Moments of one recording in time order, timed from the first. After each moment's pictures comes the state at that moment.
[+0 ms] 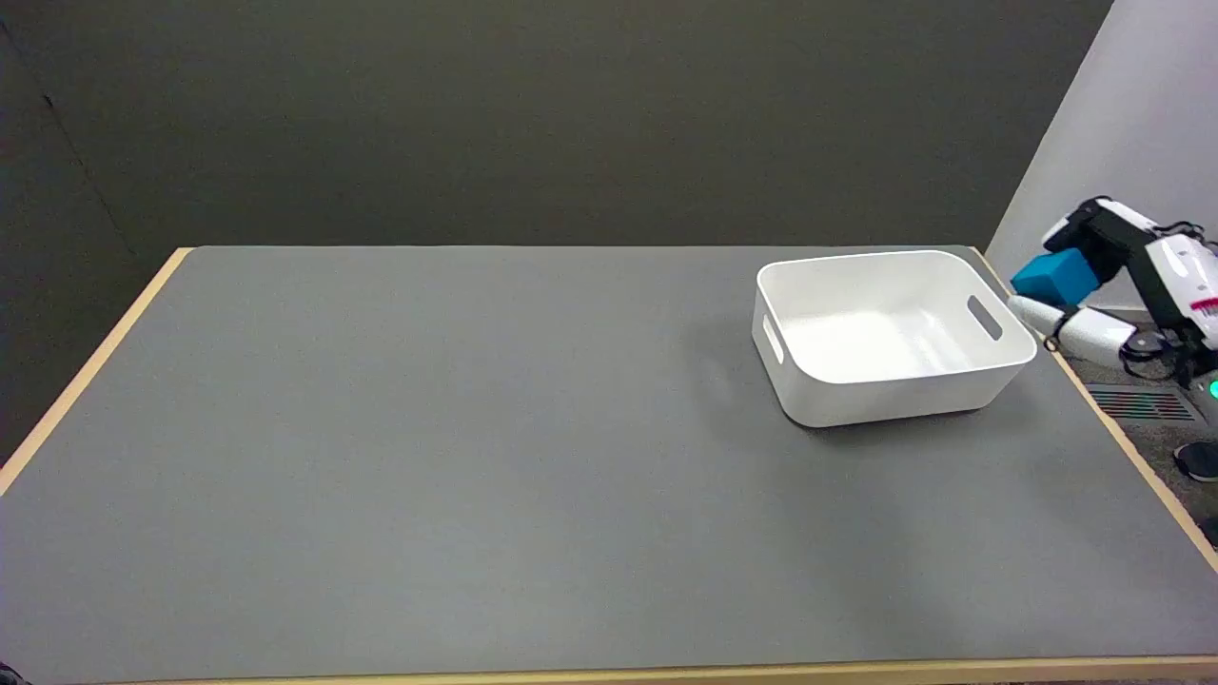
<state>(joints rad) -0.45 -1.21 2.44 -1.55 -0.34 -0.62 -1.66</state>
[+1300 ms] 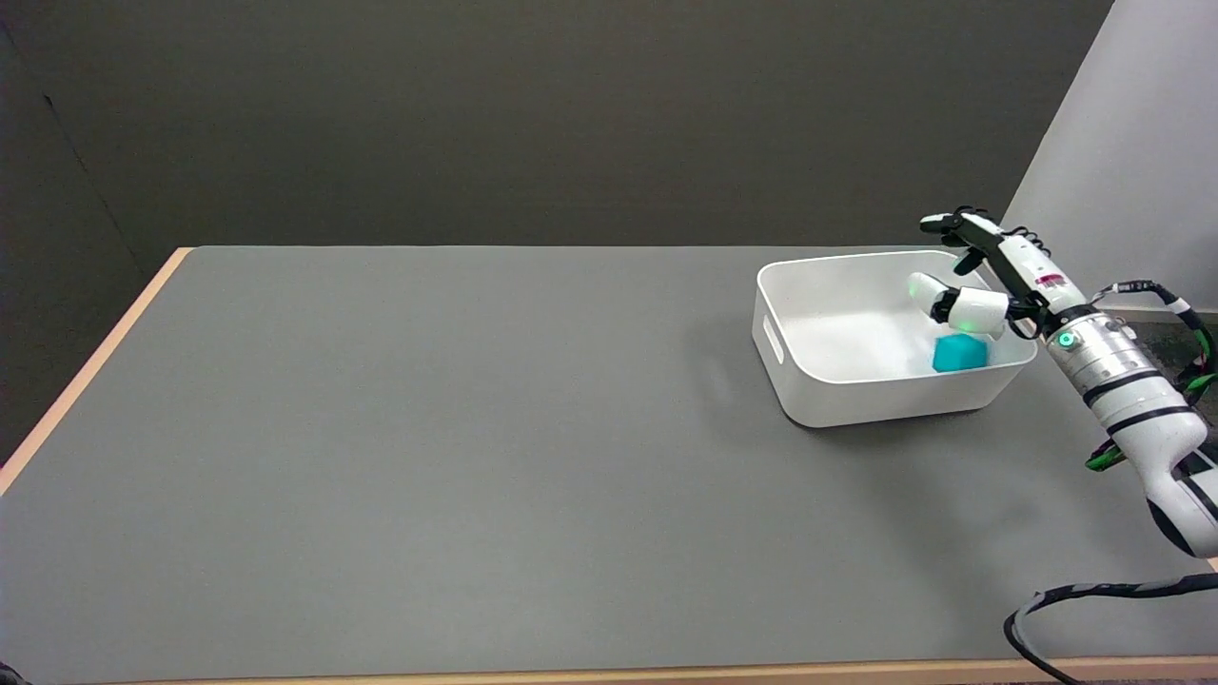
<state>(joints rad) -0.07 -0.88 1.91 -0.95 -0.09 -0.65 -1.75</state>
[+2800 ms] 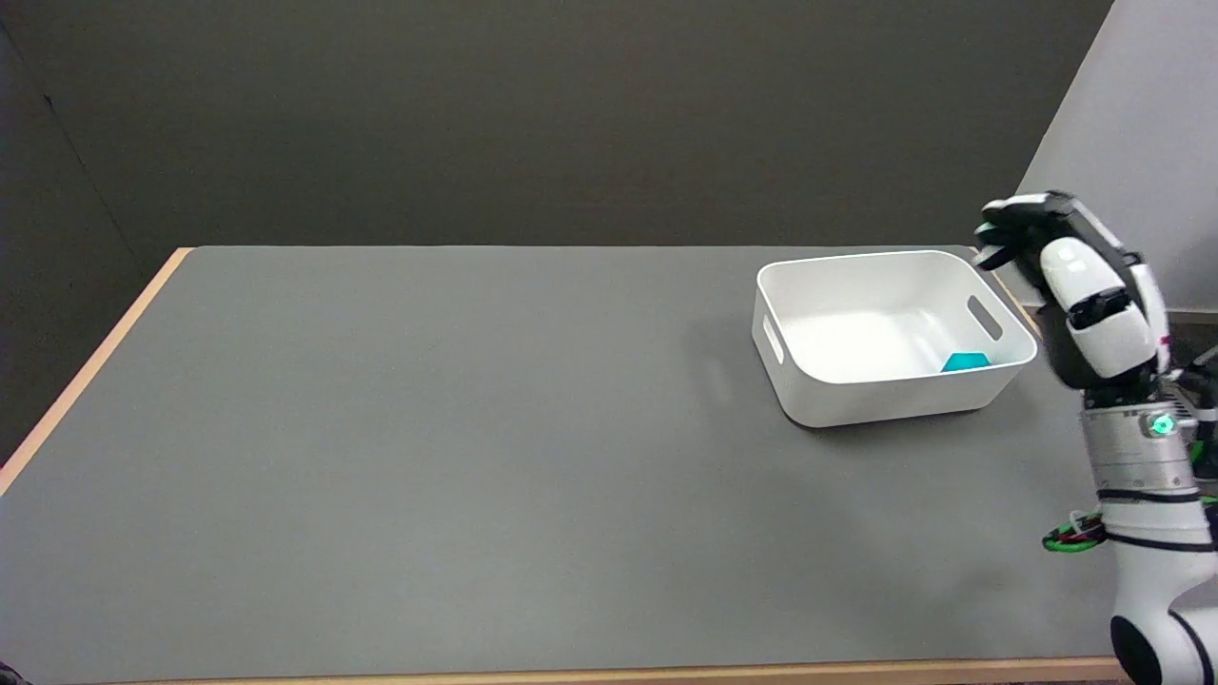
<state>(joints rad) -0.35 -1.11 1.91 -1.22 0.38 -1.09 -1.39</state>
